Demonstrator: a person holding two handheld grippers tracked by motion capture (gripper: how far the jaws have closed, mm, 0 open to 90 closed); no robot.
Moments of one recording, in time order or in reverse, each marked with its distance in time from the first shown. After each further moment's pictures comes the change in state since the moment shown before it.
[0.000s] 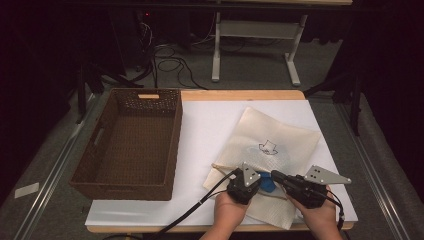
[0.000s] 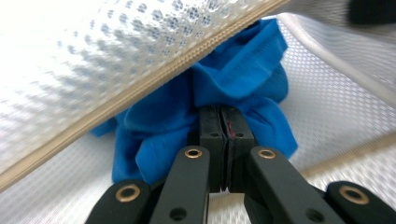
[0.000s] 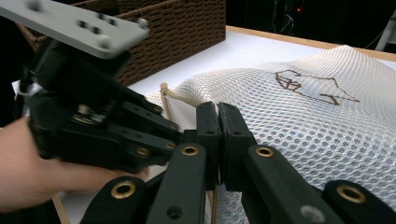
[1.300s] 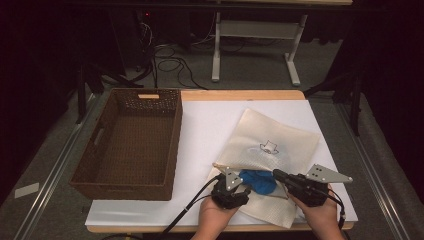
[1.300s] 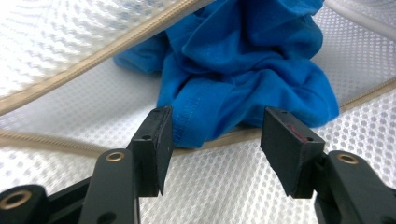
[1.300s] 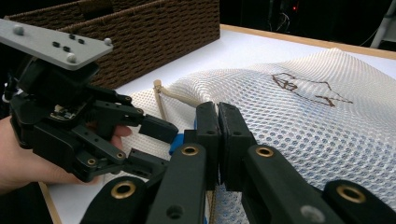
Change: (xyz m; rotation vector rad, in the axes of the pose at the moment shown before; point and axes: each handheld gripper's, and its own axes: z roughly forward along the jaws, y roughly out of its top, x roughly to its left) left arm 0.024 -0.031 -0.029 0.021 0.005 -0.035; right arm -0.006 -0.001 -0.001 0.002 -0.012 0.005
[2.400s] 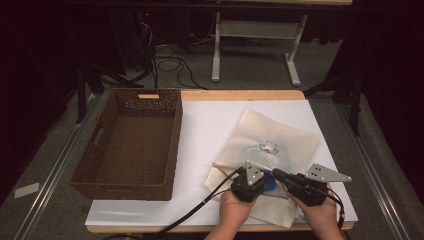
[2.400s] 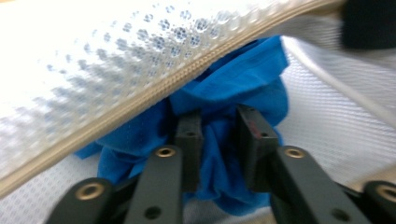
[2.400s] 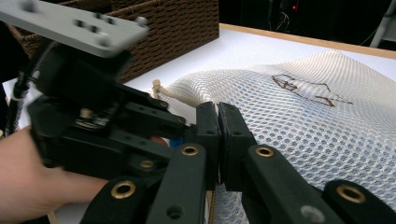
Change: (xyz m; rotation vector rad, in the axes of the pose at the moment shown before) left arm -0.027 0.027 0.024 -0.102 -0.019 0.019; right arm 0.000 0.000 0.002 0.005 -0.003 0.002
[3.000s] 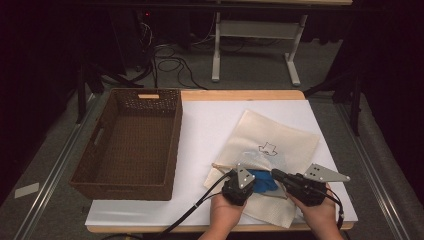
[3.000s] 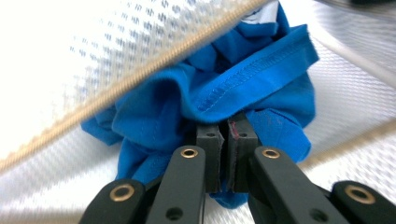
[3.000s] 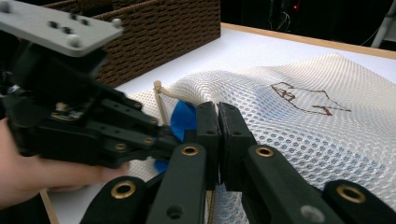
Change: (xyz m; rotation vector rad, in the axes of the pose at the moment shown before) left arm 0.011 -0.004 -0.006 0.066 0.058 0.006; right arm 0.001 0.001 0.002 0.003 0.002 -0.006
